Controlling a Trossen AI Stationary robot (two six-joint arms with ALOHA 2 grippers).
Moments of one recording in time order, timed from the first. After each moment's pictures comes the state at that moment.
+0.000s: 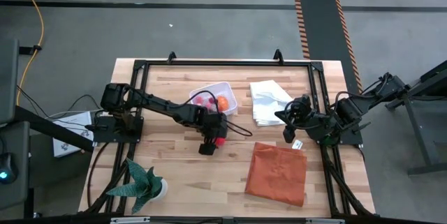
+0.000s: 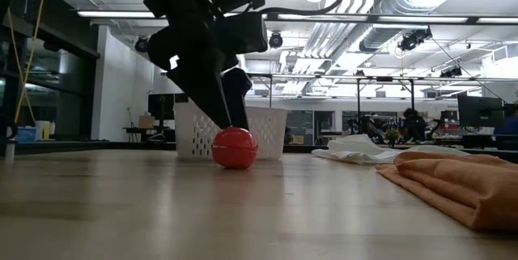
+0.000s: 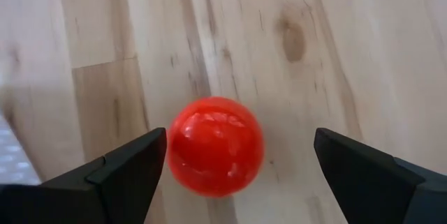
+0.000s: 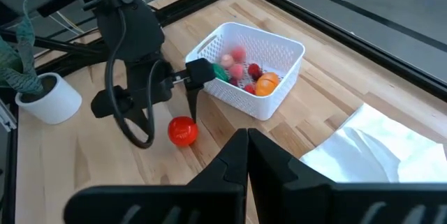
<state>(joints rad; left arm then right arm) 0.06 1.82 1.14 -0.41 0.12 0.11 0.50 0.99 1.04 -0.80 0.75 0.81</state>
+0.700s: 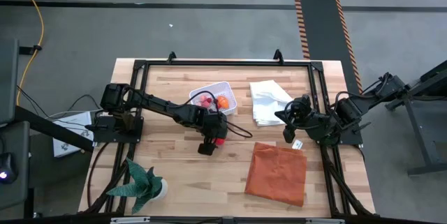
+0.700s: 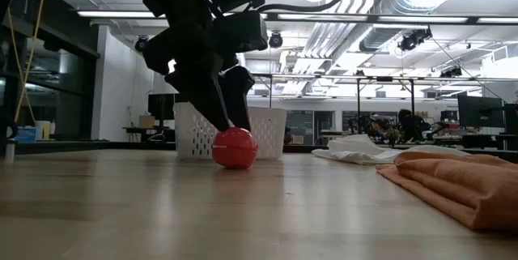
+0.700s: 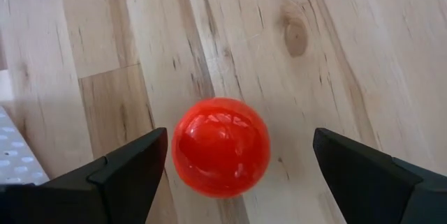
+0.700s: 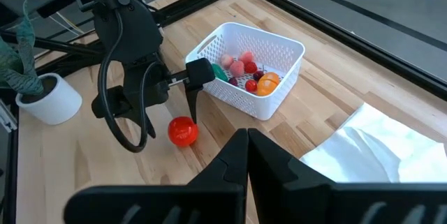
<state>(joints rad) 0.05 1.82 1.14 -0.41 0.10 0.18 0.50 0.99 1.04 -0.80 0.75 0.81</state>
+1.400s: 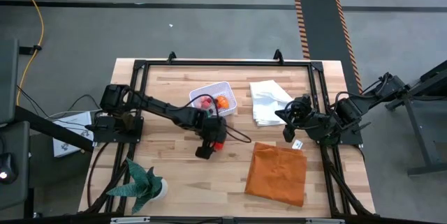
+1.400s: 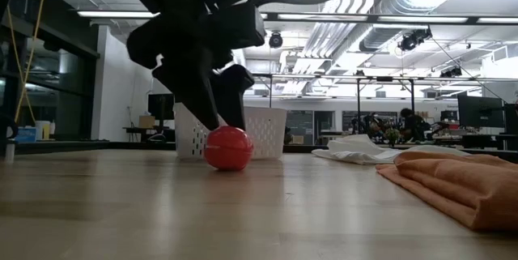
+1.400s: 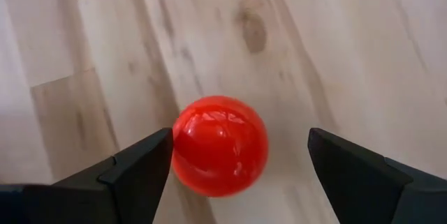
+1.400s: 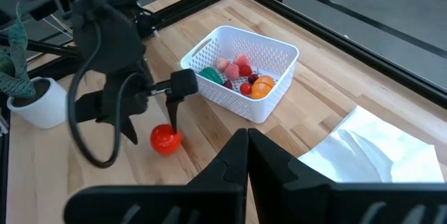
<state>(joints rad) 0.01 1.82 1.14 -0.43 0.15 0.19 0.50 0.99 1.04 -0.81 0.77 0.81</state>
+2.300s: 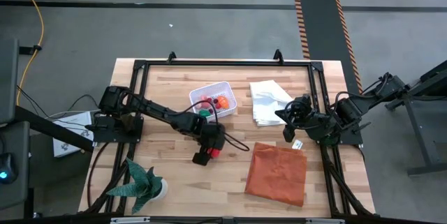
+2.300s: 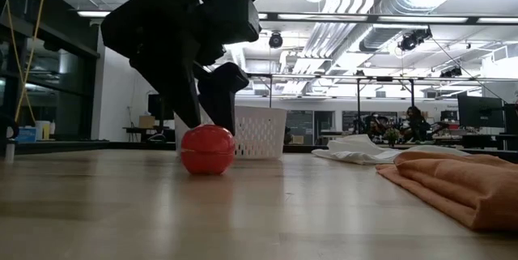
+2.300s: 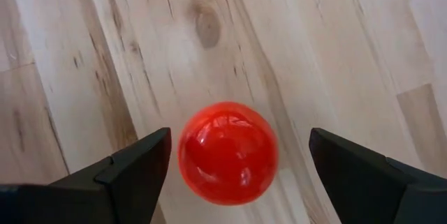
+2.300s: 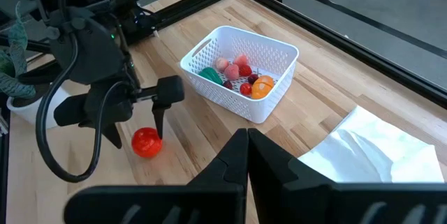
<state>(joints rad) -0.05 1.82 1.14 -0.45 0.17 0.12 0.50 0.99 1.04 -0.81 0.77 0.81</state>
